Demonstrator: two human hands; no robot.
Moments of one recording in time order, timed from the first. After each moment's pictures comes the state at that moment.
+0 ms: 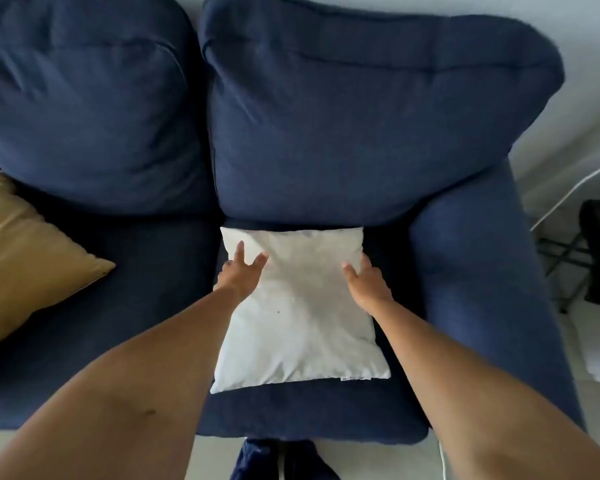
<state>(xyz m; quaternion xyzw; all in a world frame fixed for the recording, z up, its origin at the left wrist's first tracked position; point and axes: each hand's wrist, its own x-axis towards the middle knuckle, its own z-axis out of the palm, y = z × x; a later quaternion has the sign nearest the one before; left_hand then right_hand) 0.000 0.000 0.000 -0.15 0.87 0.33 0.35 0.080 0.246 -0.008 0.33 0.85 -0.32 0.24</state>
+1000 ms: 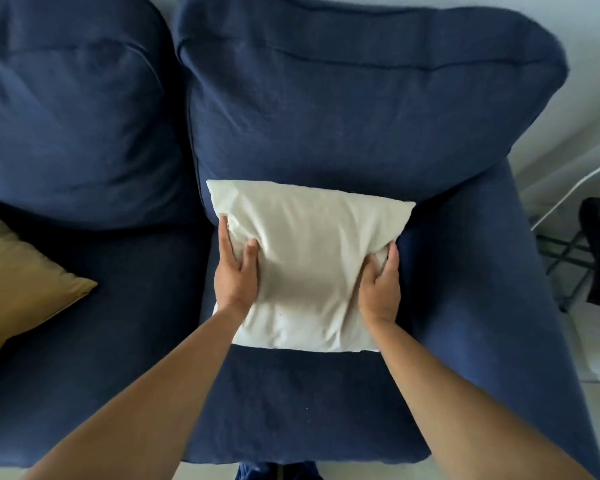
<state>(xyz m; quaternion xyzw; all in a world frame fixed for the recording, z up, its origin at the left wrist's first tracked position) -0.004 0.032 0.021 -0.13 0.84 0.52 0.09 0.076 0.251 -0.007 0.40 0.80 -0.43 -0.11</state>
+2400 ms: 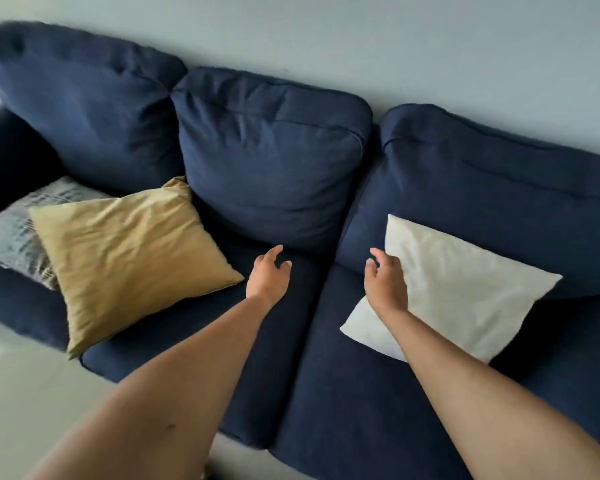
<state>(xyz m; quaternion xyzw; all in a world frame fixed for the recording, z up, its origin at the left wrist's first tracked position) -0.037 -0.205 0.092 -0.19 0.86 0.46 0.12 -0.030 0.022 0.105 0.16 0.92 -0.36 0.00</state>
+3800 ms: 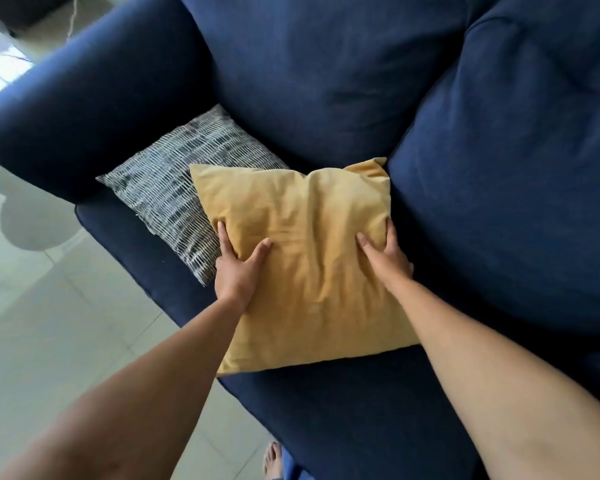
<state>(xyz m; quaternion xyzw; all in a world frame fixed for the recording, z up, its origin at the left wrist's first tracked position) -0.107 -0.692 -0.019 -0.49 0.71 0.50 0.01 -0.246 -0.457 -0.059 0.09 0.89 -0.34 0.30</state>
